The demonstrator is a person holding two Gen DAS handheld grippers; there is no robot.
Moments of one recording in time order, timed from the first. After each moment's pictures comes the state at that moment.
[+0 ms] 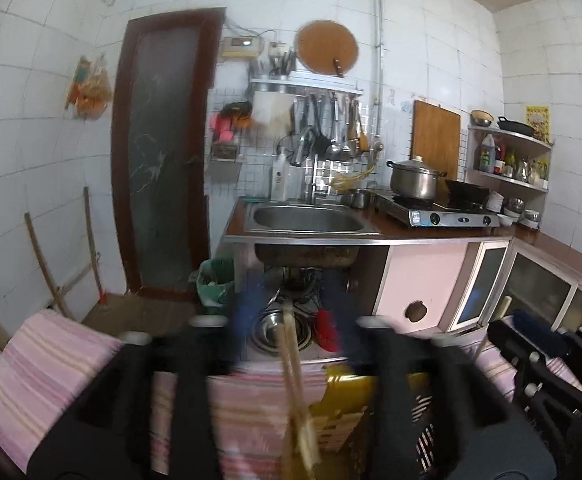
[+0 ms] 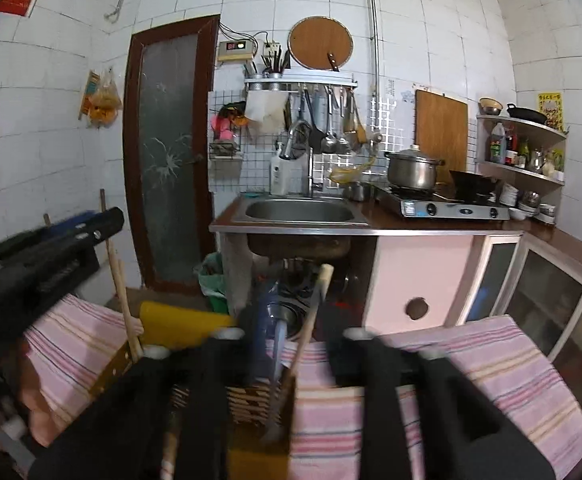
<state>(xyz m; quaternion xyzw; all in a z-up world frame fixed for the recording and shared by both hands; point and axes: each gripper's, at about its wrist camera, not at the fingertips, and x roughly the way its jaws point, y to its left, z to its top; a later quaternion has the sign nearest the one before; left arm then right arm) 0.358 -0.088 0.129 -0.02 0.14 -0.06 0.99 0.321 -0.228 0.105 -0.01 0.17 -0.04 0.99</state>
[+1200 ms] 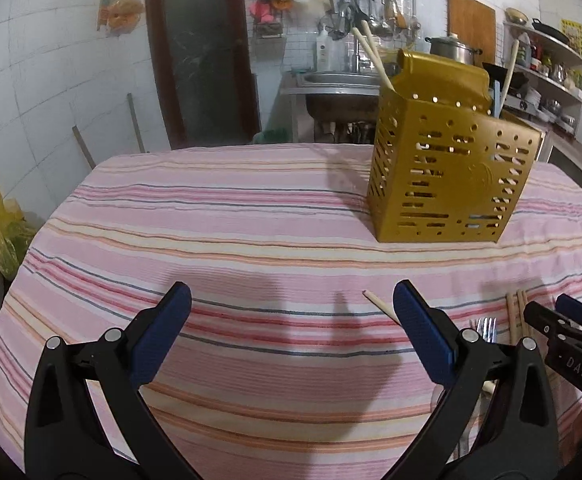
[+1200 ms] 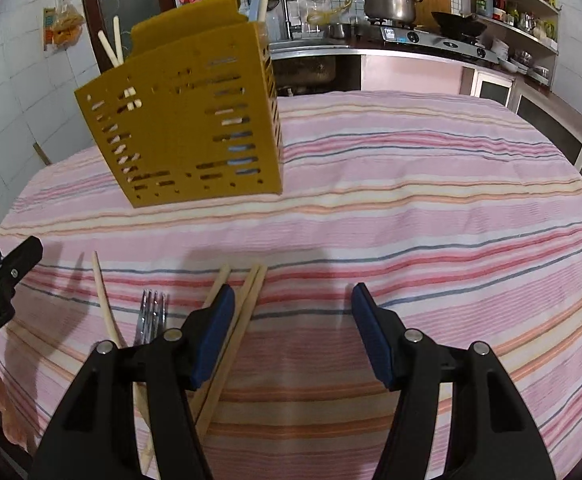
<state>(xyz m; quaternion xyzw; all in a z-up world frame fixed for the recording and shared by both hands) 0.235 -0.029 -0.018 0.03 0.34 0.00 0.94 0.213 -0.229 -0.046 0.07 0.41 -0.06 0.91</state>
